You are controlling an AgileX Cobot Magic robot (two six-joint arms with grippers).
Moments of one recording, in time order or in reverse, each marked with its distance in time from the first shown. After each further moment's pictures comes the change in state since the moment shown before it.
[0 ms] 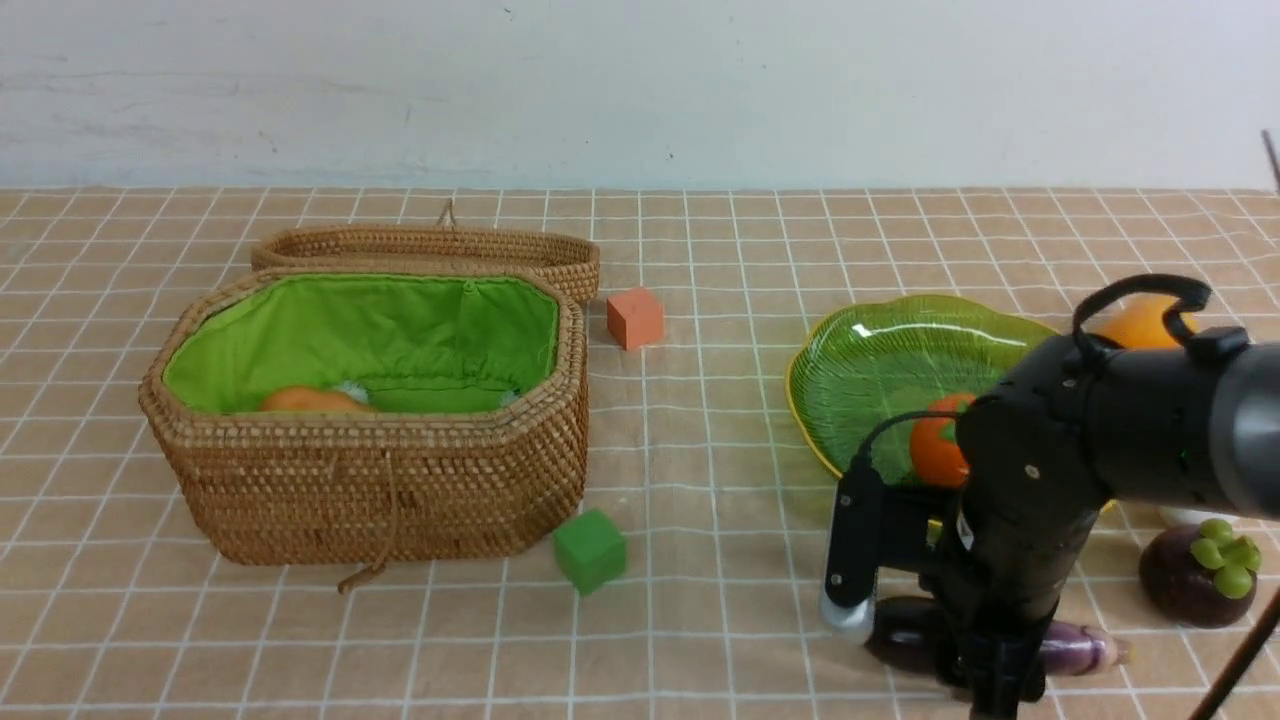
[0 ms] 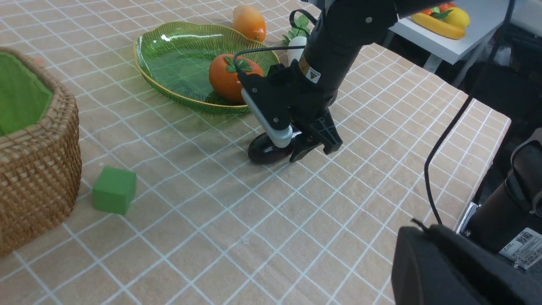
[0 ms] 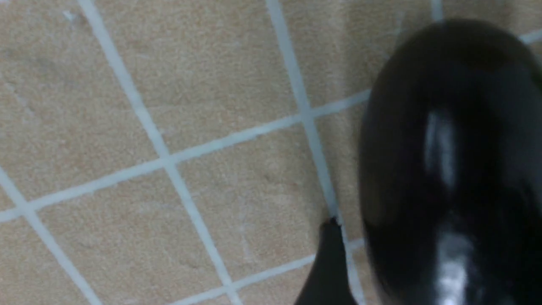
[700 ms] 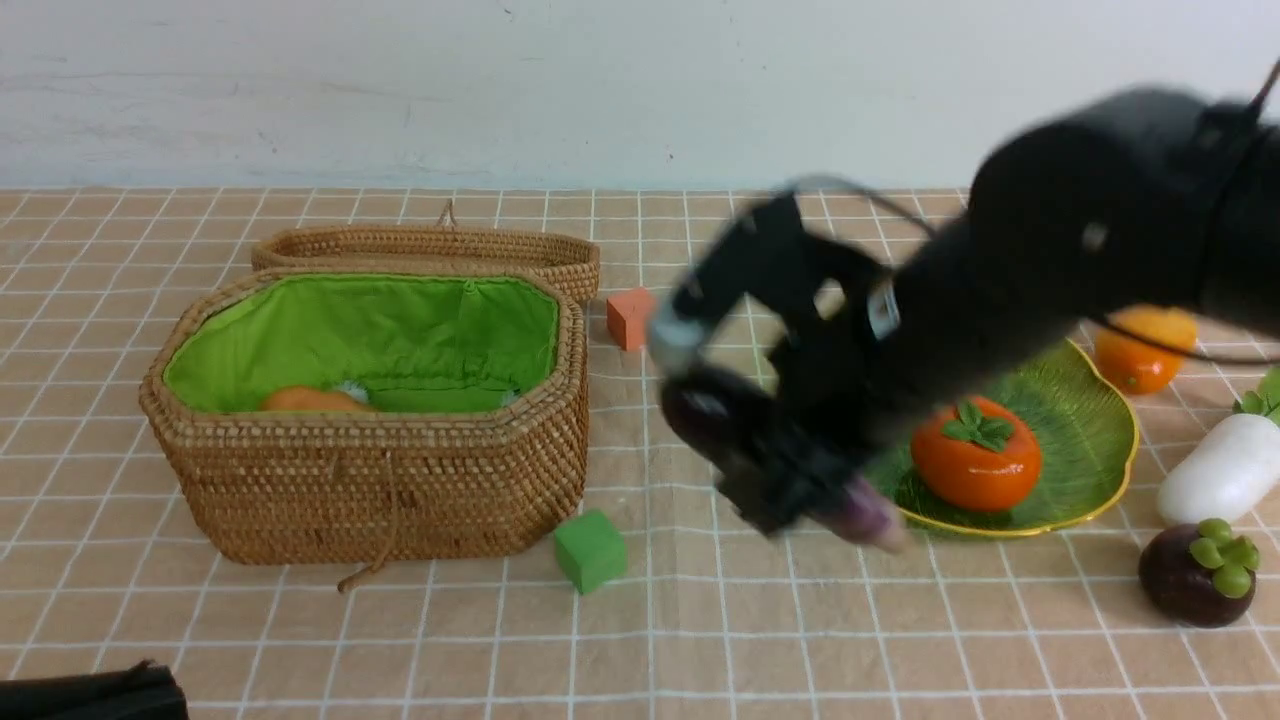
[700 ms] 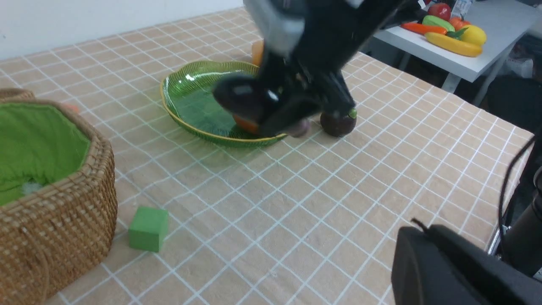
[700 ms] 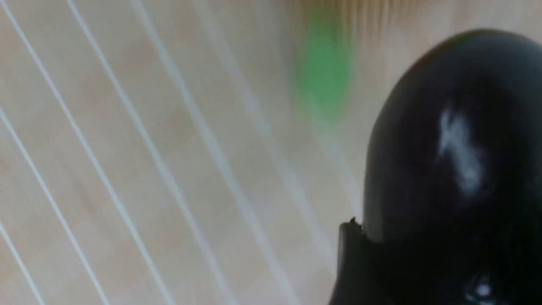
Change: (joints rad) right arm 0.192 -0.221 -0.424 0.397 0.024 0.231; left arm 0.000 0.000 -0.028 0.086 -0.034 0.004
